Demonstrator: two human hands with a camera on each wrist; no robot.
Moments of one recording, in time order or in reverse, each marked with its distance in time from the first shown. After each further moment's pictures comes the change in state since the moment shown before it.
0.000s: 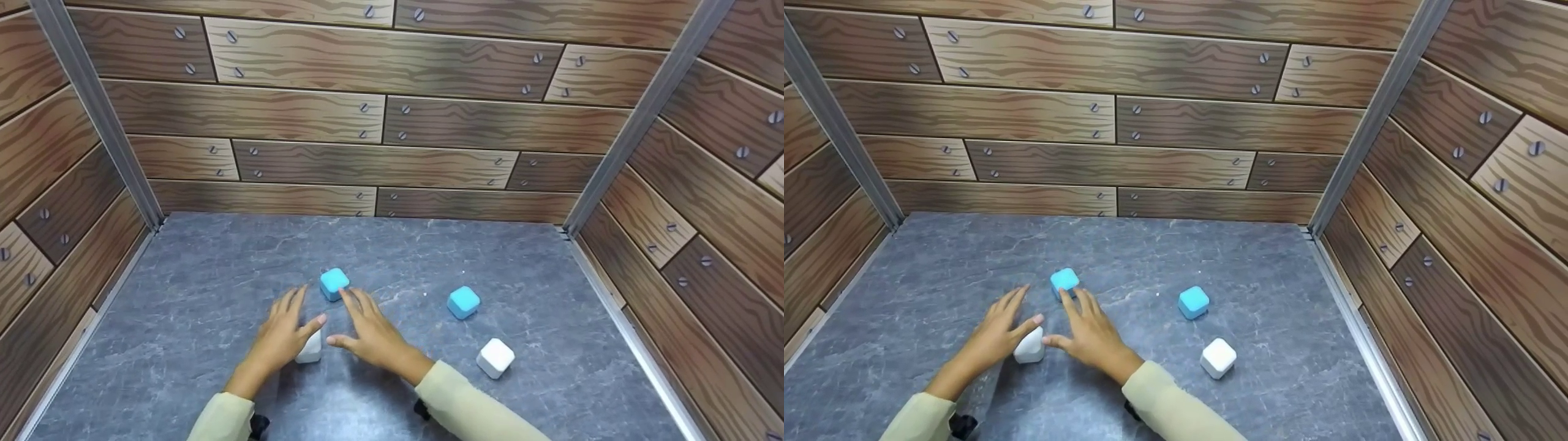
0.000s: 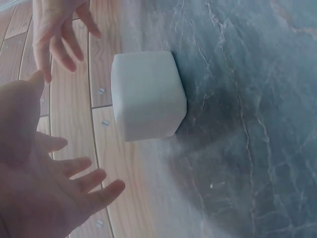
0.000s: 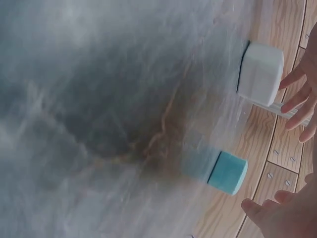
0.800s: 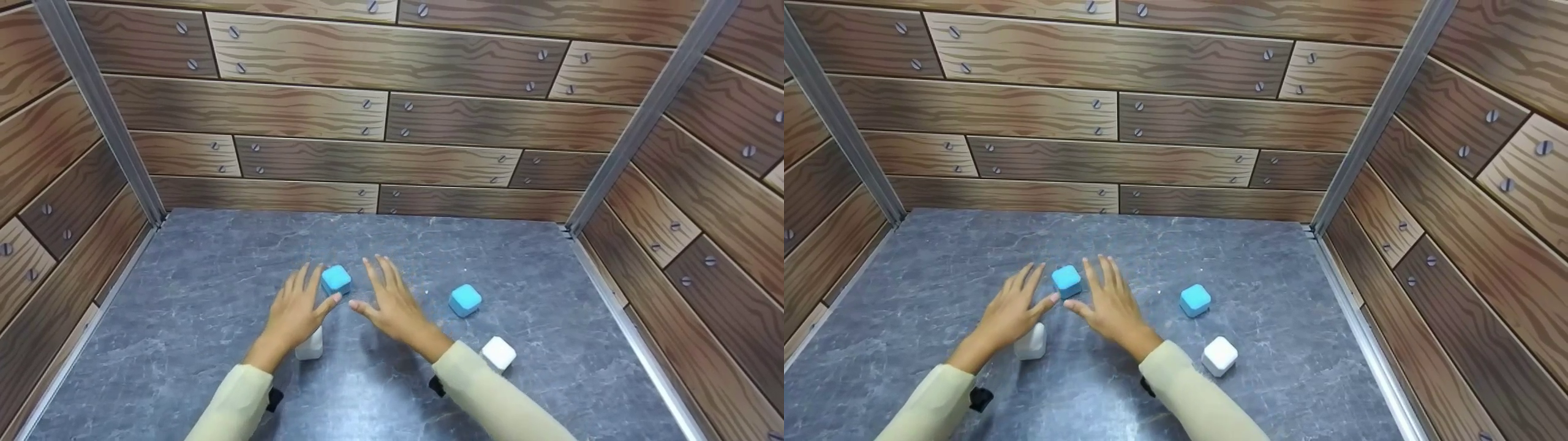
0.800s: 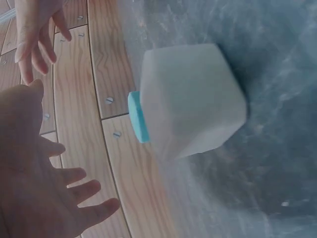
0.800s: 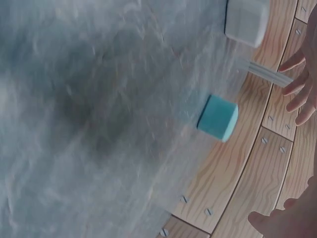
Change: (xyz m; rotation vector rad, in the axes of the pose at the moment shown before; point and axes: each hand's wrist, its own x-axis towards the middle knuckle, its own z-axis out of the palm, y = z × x) left_hand 0.030 0.021 -0.001 0.168 0.080 0.089; right_hand 0.013 0.021 -0.042 -0.068 0.091 0.087
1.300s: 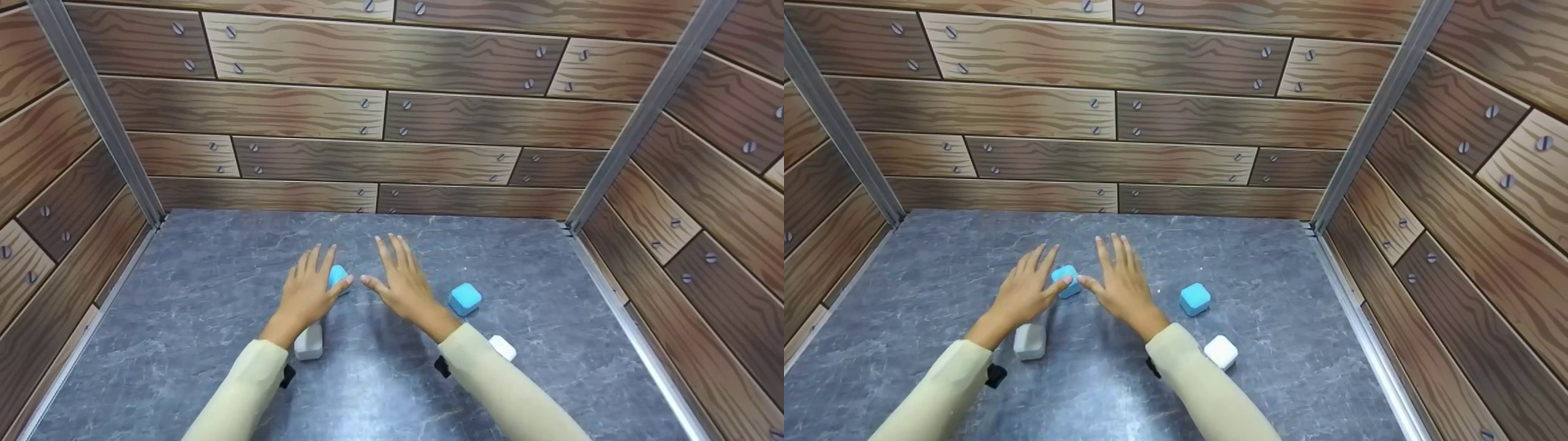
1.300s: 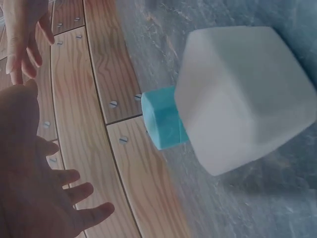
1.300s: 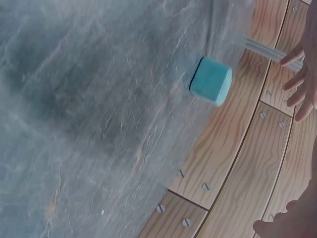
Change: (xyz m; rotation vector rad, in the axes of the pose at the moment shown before) left_hand 0.035 0.018 -0.002 0.084 0.001 0.040; right_hand 0.020 0.016 -0.025 -0.092 0.088 -0.002
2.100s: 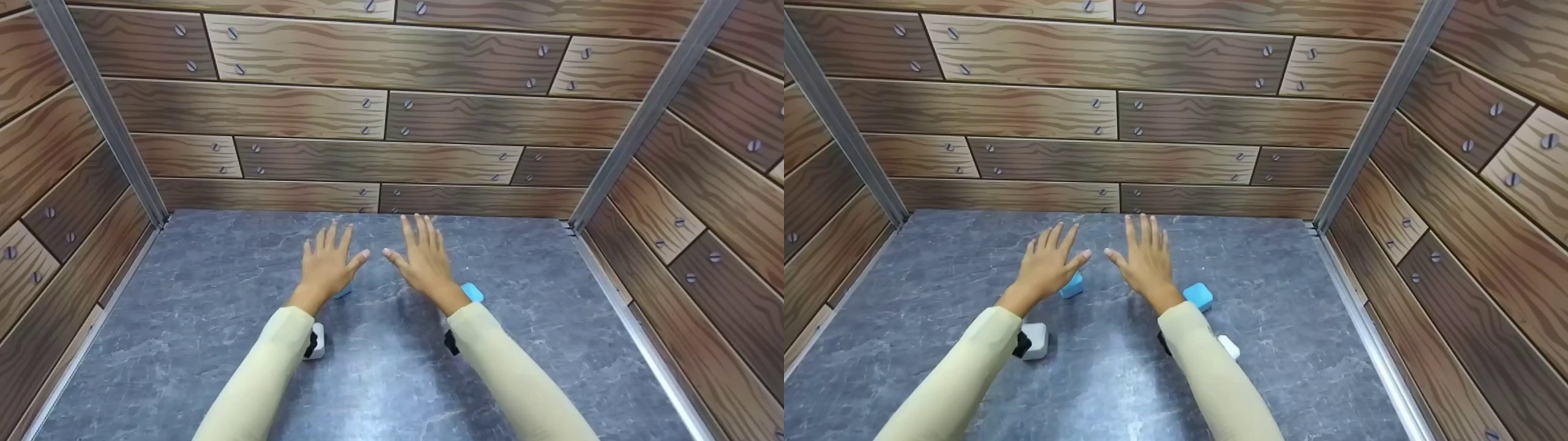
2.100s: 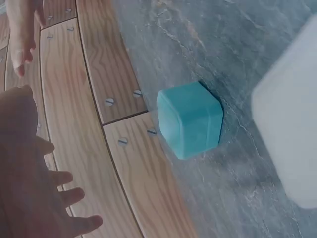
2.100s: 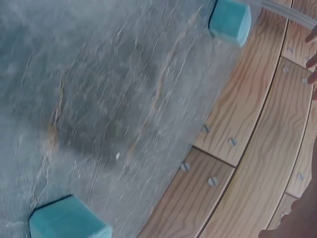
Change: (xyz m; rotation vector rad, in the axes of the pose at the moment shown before) left_hand 0.054 0.020 0.000 0.167 -0.039 -0.029; right_hand 0.033 0.042 -0.014 -0.115 0.067 0.106
